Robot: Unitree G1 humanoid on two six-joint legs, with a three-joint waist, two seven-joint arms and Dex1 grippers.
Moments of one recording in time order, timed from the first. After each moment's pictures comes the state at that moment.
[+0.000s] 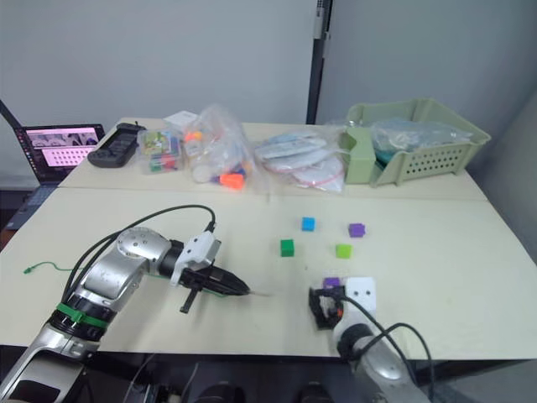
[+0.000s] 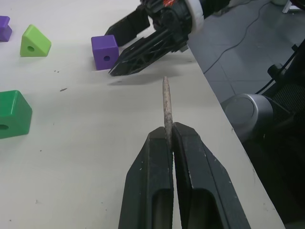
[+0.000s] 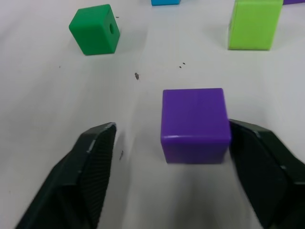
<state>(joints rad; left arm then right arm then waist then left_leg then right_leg) -0.57 0.63 -0.28 0.06 -0.32 0.25 -1.50 0.26 -0.22 -0.01 -0.72 0.35 0.73 0.12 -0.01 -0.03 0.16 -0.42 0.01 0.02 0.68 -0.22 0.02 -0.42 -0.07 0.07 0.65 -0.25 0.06</state>
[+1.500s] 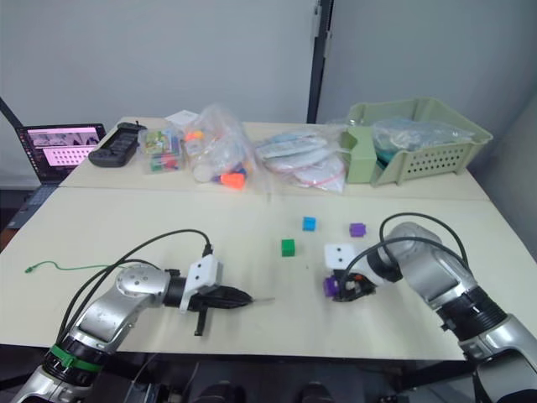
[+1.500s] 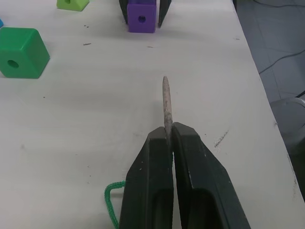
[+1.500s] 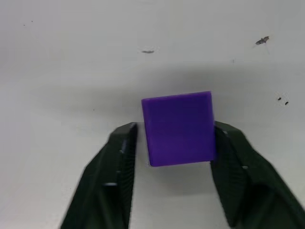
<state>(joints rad) -0.33 0.60 -0.26 -0.12 -0.24 0.30 -1.18 -0.63 -0.90 0.46 -0.05 -0.03 0.47 1.38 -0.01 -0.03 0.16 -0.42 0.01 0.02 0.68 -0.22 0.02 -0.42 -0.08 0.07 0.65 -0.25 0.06</state>
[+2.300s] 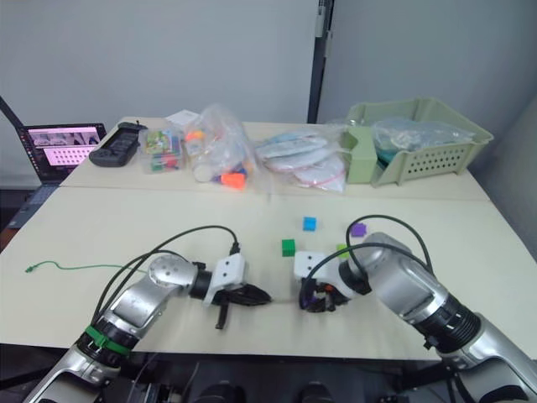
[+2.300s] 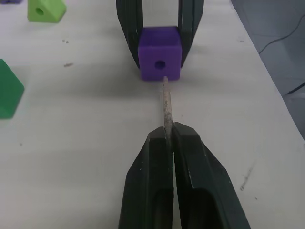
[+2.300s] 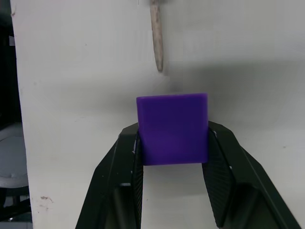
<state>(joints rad) -0.47 0.50 -0.38 0.00 -0.16 0.27 -1.20 -0.65 -0.82 0.55 -0.32 -0.02 0.88 1.30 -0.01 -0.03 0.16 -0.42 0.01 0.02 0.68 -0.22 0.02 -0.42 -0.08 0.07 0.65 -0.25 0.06</state>
